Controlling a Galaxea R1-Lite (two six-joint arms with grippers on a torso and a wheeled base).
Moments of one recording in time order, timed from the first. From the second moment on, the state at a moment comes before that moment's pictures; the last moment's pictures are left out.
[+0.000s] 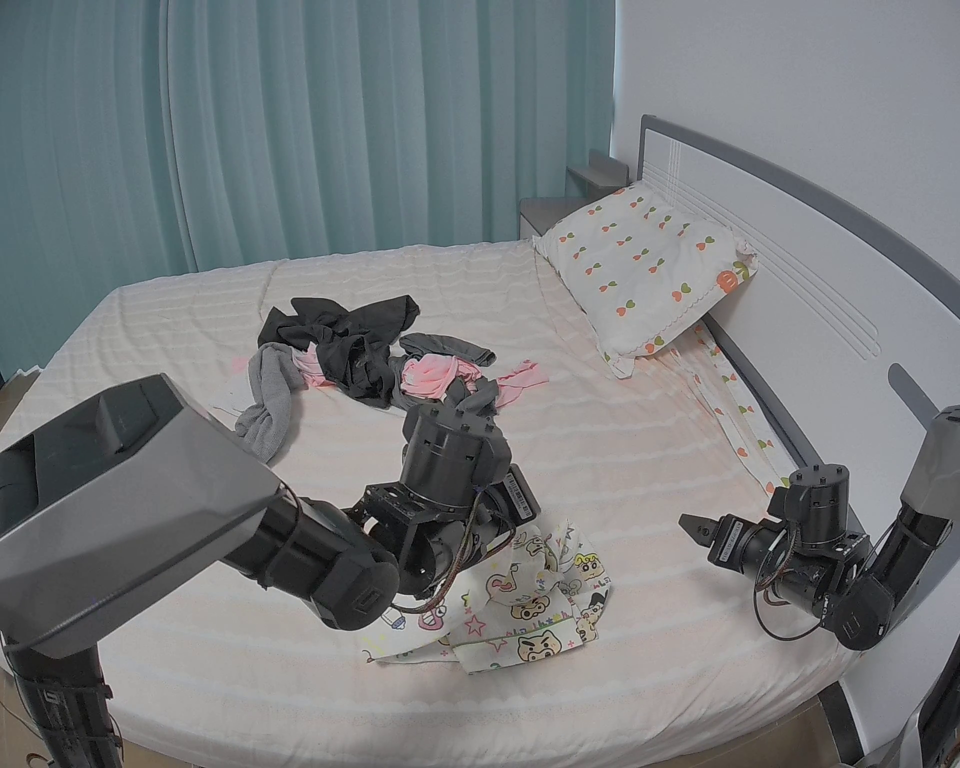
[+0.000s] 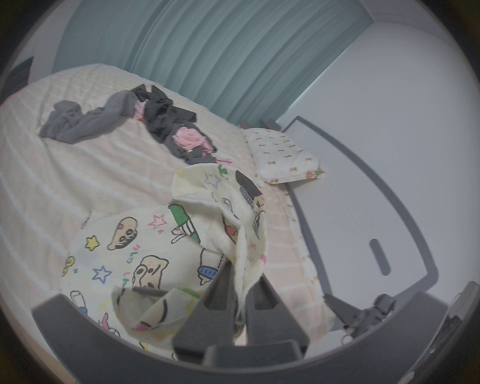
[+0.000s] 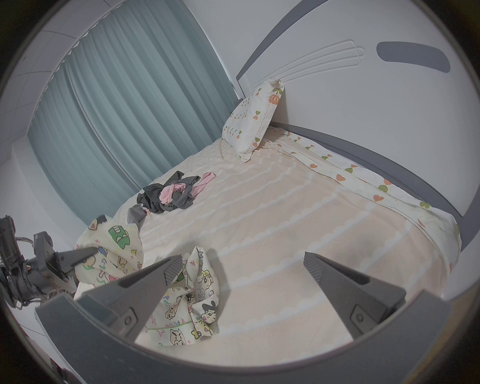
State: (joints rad) left arm -0.71 2.16 -1.08 -0.64 0.19 -0.85; right arm 0.33 2.01 -0.36 -1.15 -0.16 0.56
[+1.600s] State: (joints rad) left arm -0.44 2.00 -0.63 -0.91 0.03 -0.84; right arm 0.36 2.02 -0.40 -1.12 -0.16 0.49
